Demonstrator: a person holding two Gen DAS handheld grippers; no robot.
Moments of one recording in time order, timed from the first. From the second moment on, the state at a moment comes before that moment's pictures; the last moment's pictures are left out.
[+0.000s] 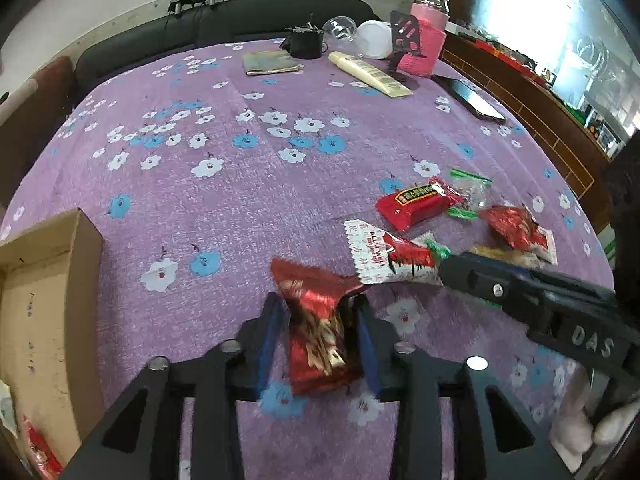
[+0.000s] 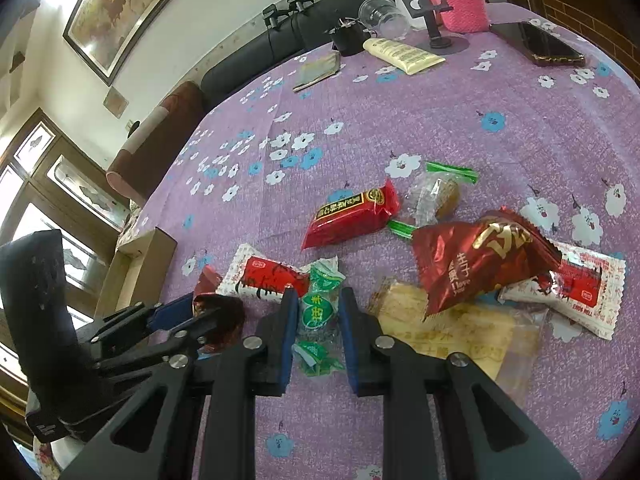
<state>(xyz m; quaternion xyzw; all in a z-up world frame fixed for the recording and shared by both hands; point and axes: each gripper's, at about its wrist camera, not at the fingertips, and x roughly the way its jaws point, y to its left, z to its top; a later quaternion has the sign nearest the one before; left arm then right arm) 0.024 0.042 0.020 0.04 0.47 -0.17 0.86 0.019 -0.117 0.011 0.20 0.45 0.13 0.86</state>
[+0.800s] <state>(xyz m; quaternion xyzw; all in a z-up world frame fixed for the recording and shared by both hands) -0.077 0.156 0.072 -0.12 0.40 -0.12 0.90 0.008 -0.092 0.022 0.21 0.42 0.23 0.85</state>
